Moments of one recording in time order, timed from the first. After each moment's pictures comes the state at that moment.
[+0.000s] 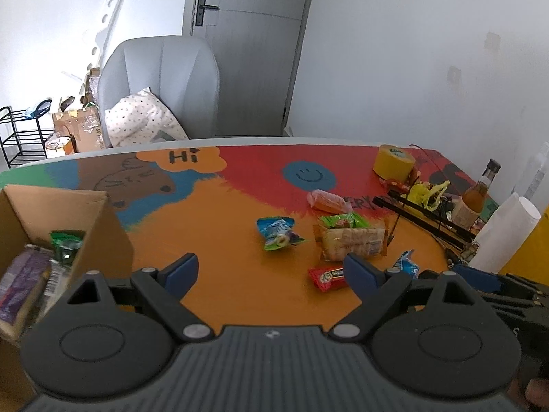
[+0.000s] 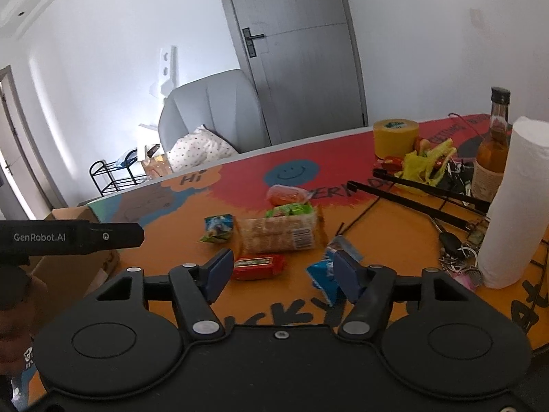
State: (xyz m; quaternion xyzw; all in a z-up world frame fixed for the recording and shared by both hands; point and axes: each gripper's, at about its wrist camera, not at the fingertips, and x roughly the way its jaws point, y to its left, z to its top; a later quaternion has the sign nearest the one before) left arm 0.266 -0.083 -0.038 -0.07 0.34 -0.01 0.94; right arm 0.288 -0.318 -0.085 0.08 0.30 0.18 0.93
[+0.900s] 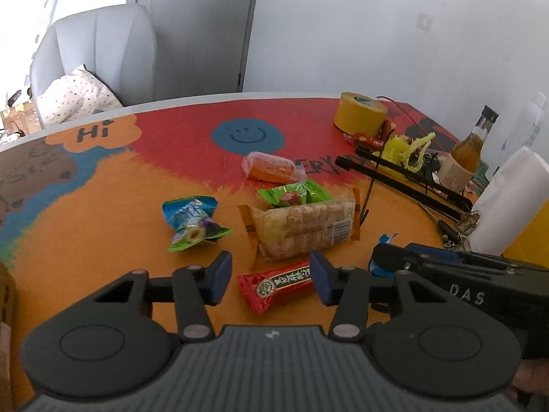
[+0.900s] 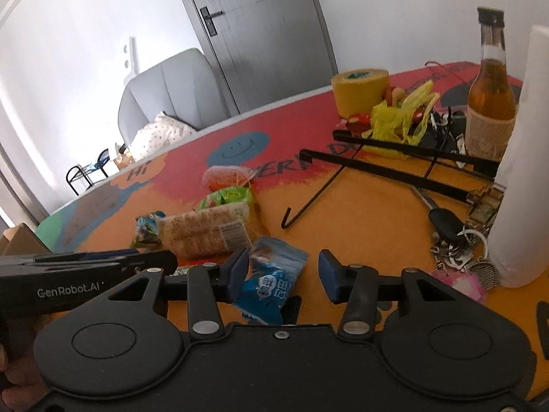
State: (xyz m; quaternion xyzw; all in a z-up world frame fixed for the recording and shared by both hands) left arm 0.341 -0.138 -0.097 -0.05 0.39 -0.09 0.92; right arm 0.353 -0.335 -0.136 0.12 0.36 0.15 0.91
